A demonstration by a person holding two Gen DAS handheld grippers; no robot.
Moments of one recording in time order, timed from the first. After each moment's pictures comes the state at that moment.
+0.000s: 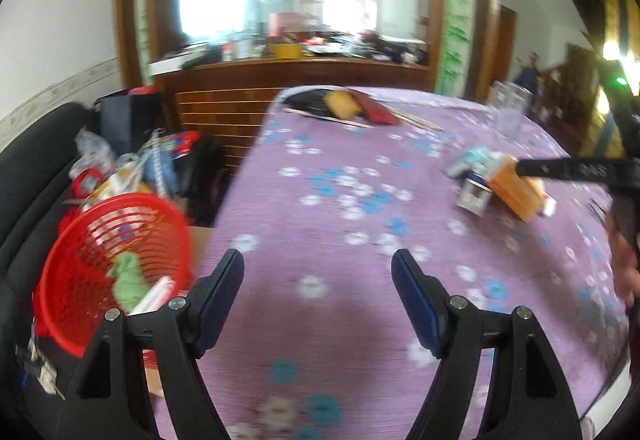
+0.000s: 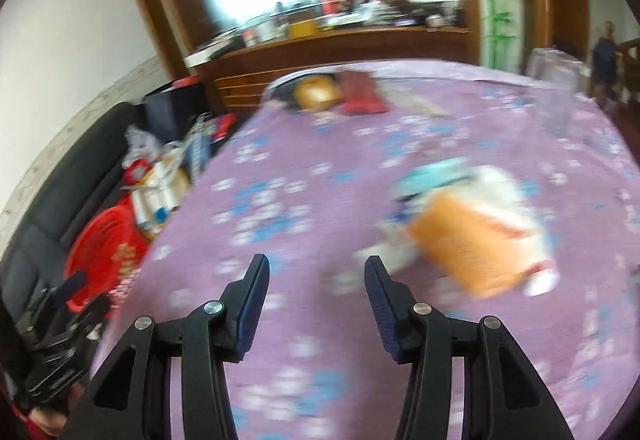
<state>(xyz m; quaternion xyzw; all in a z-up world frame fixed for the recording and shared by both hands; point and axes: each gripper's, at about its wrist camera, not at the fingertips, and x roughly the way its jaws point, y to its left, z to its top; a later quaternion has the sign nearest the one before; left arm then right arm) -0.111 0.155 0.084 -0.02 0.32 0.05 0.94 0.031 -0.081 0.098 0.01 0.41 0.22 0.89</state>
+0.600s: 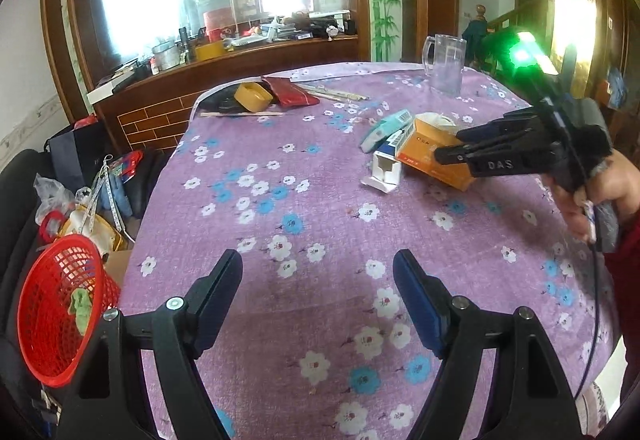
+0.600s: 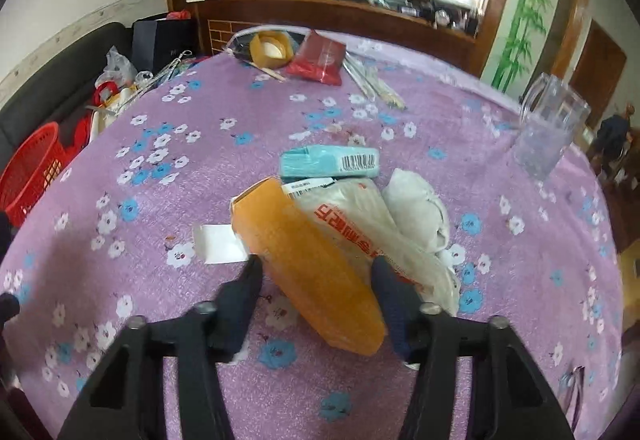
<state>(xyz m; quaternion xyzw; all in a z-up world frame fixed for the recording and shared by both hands) -0.079 0.064 0.079 0.05 0.36 -0.02 0.93 0.076 -0.110 0.055 -0.14 0.42 0.24 0.87</state>
